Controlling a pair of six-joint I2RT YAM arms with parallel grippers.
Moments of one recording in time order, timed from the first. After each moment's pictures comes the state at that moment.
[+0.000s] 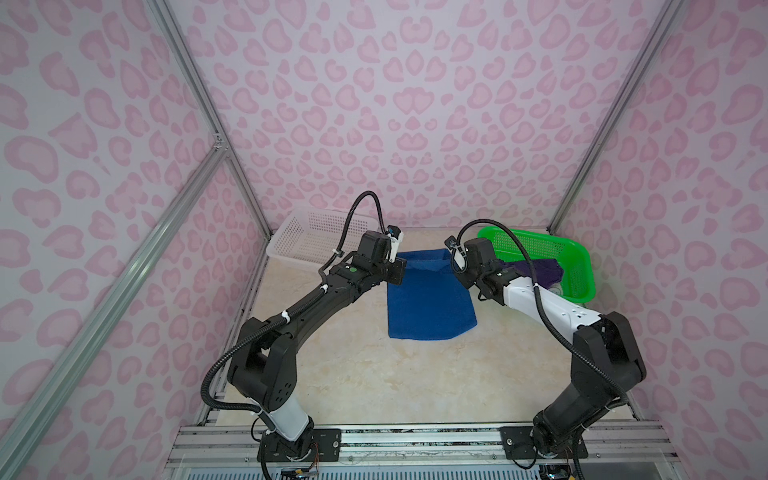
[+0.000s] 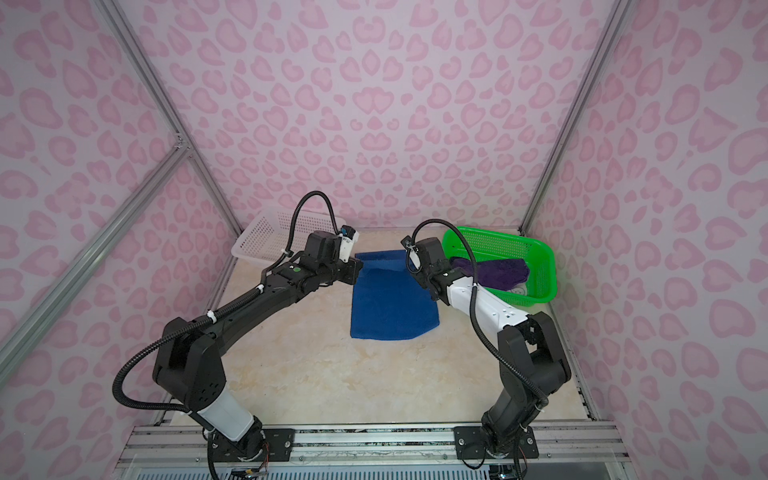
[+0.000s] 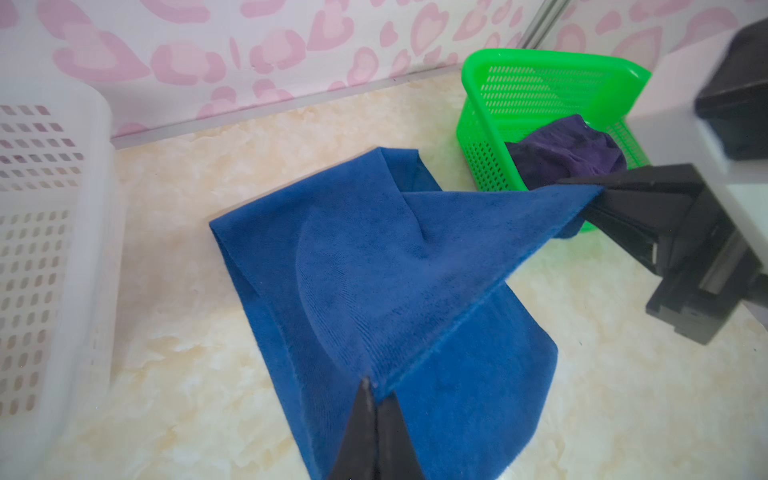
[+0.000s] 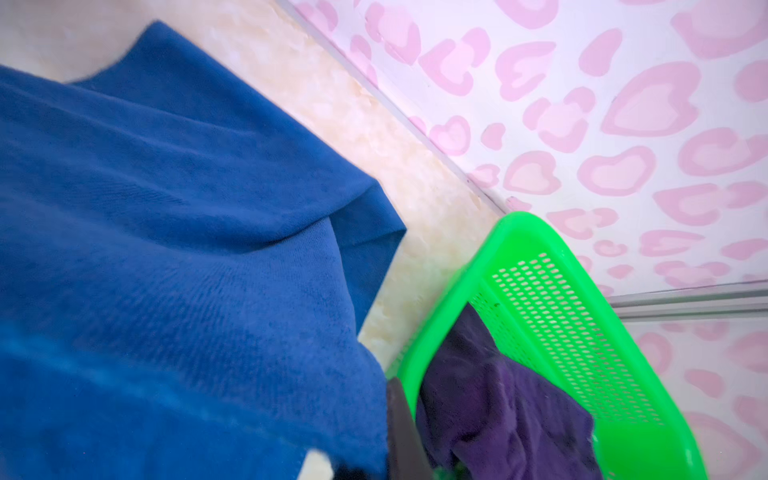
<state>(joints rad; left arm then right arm) -0.55 1.66 1.33 -0.32 0.15 -0.15 0.49 1.63 1.18 -0.23 0.30 -0.47</state>
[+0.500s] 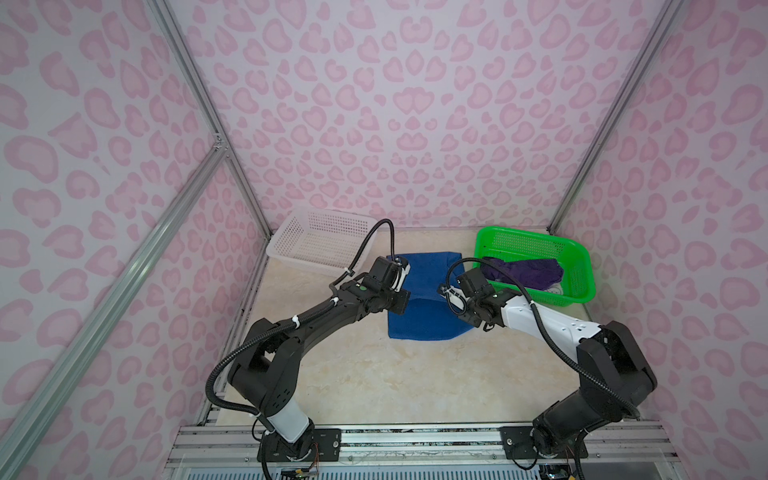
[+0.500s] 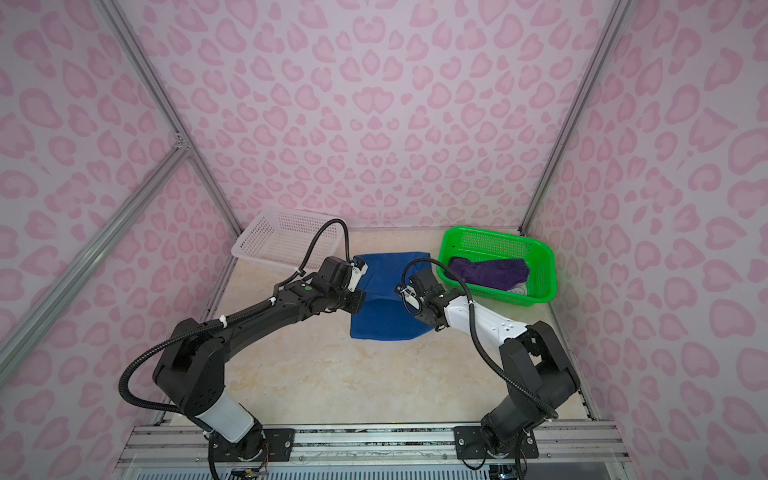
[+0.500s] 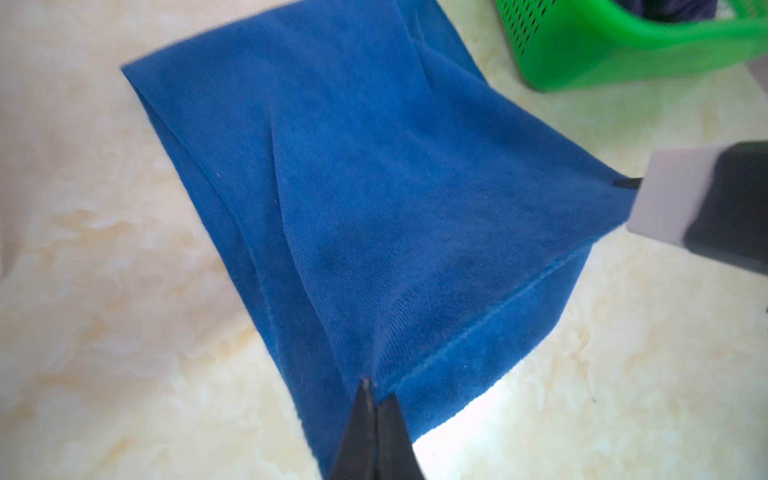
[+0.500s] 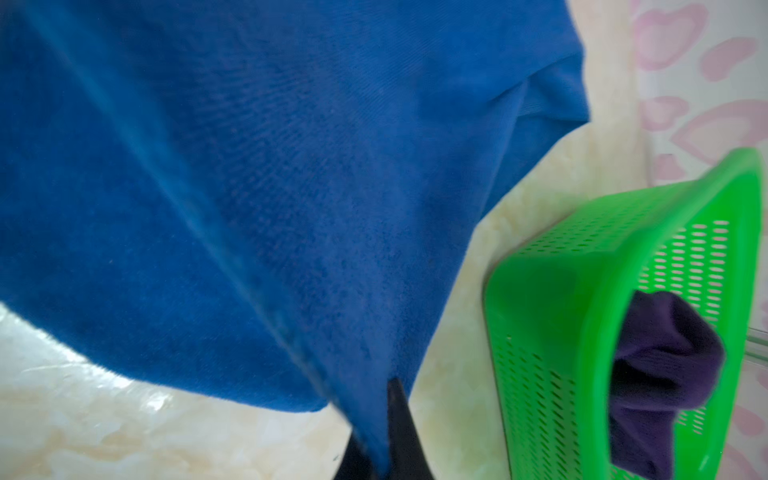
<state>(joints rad) -0.65 1.66 1.15 -0.40 0.11 -0.16 0.59 1.59 1.00 -0.48 0.29 -0.62</state>
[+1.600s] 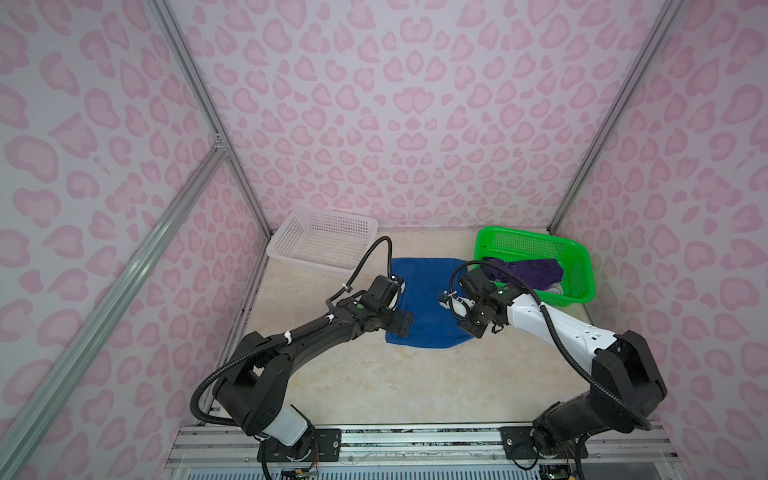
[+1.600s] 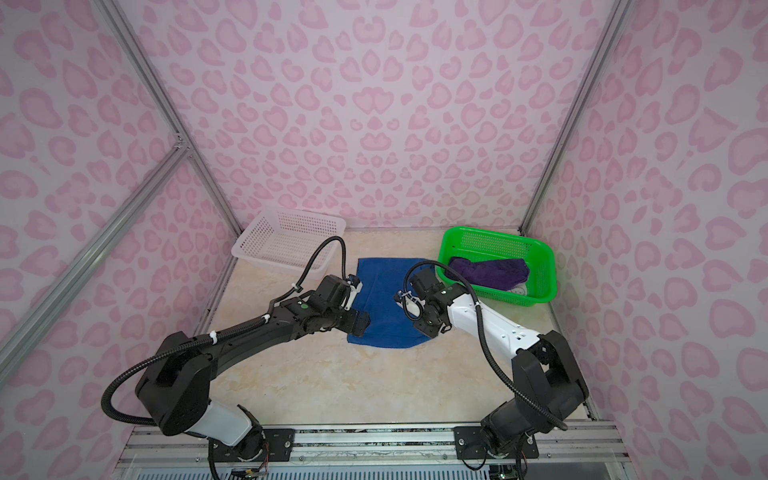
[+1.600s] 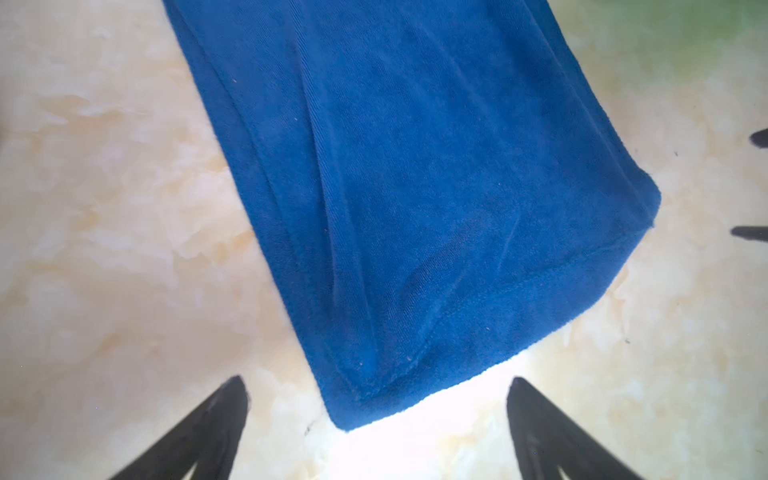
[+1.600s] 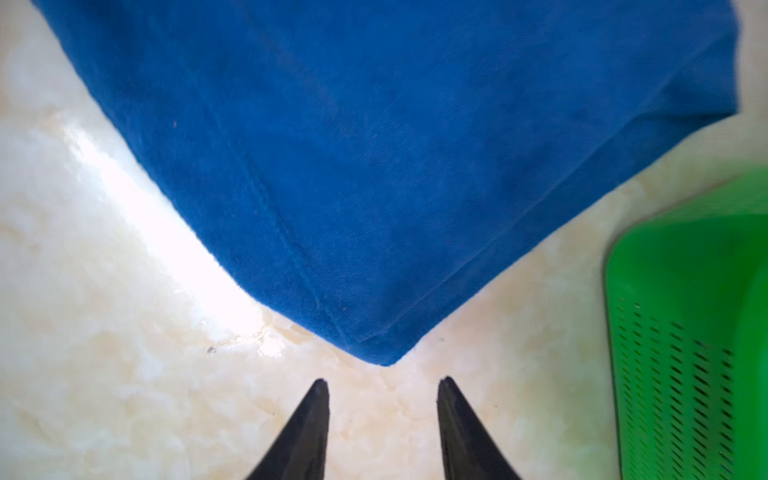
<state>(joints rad) -0.70 1.53 0.98 -0.39 0.00 -0.21 0.60 1.50 1.08 -0.75 0.08 -0.45</state>
